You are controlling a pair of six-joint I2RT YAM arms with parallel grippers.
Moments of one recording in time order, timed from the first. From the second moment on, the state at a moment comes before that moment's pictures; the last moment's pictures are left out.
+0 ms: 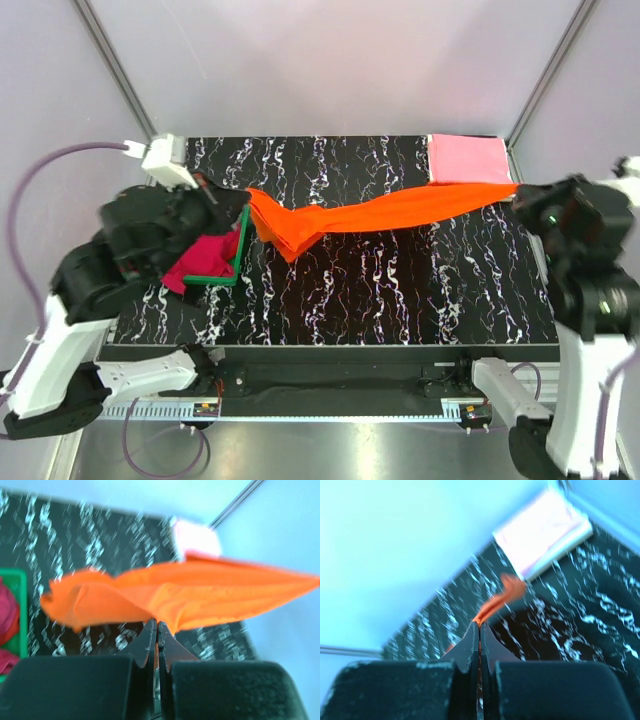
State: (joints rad) left arm -0.88 0.98 1.63 -0.89 -0.43 -0.62; right arm 0.01 0.90 1.55 -0.93 0.23 0.74
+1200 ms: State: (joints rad) left arm -0.34 1.78 2.38 -0.78 -0.03 -0.53; right arm -0.01 1.71 2.37 -0.78 0.41 0.48
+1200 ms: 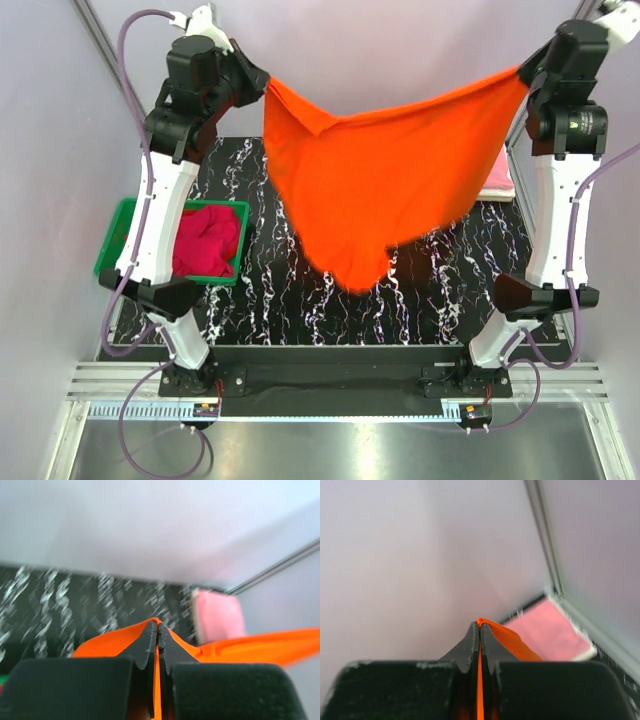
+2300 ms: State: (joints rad) left arm -0.35 0.70 0.47 -0.24 0.22 -0.71; right arm -0.09 1.02 0.89 -0.85 0.47 0.81
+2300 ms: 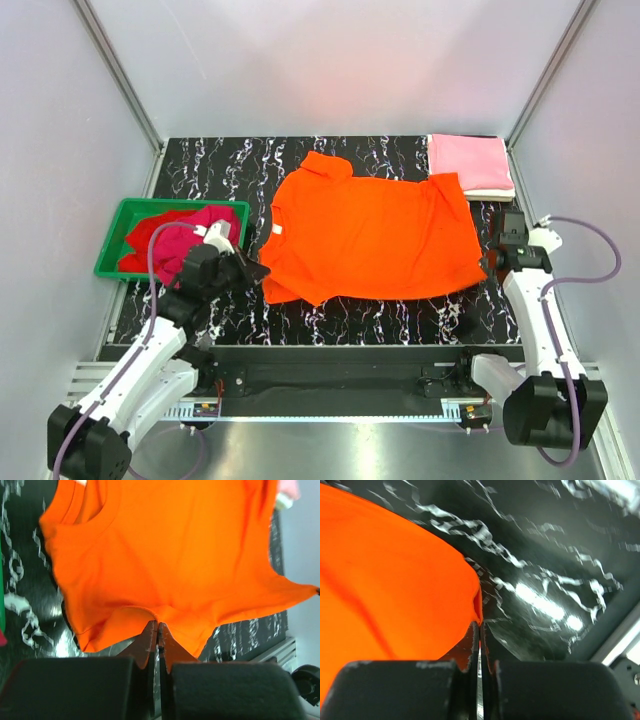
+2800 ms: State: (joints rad) left arm -0.35 0.73 0.45 -0.35 0.19 -0.73; right arm -0.09 0.84 0.78 -0.98 0.48 1.03
